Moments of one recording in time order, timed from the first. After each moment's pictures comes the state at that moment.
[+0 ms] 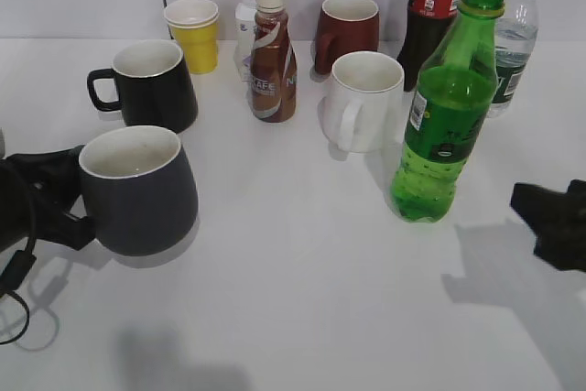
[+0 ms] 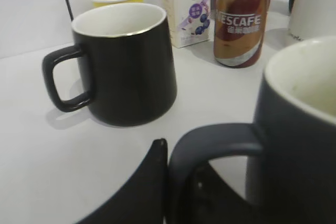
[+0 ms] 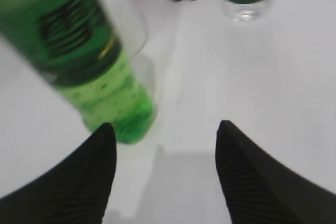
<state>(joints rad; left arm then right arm) -0.23 1.66 -0.21 0.28 -1.16 -0.02 0.52 0.99 -0.16 0.68 -0.38 -0.38</state>
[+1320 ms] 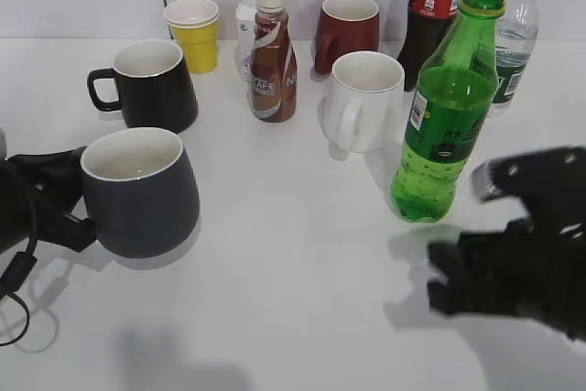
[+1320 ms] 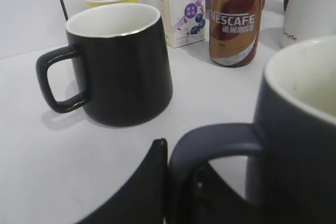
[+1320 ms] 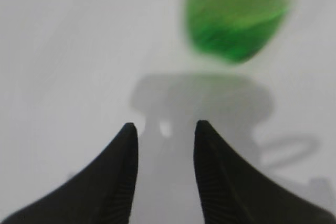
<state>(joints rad) -0.23 1.66 -0.21 0.29 -1.16 -0.02 0.80 1.31 -0.28 1.03 -0.42 -0.64</state>
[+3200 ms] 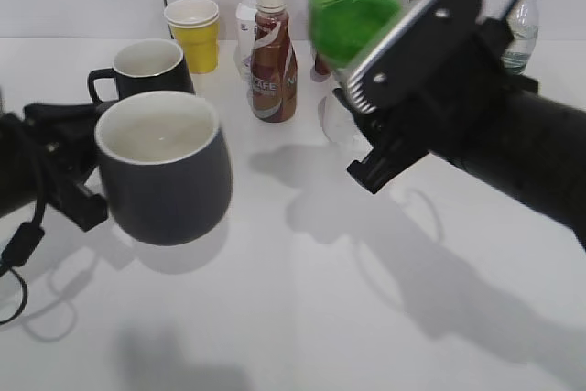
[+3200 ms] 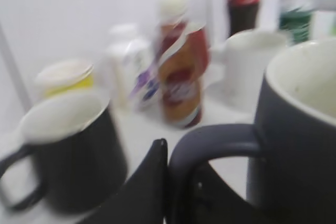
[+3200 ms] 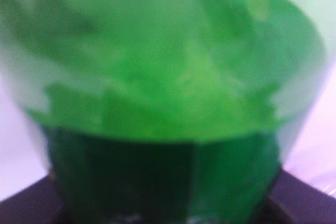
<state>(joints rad) -0.32 1.40 -0.29 0.47 -0.96 -0.09 0.80 1.45 -0.60 0.57 -0.61 -1.01</state>
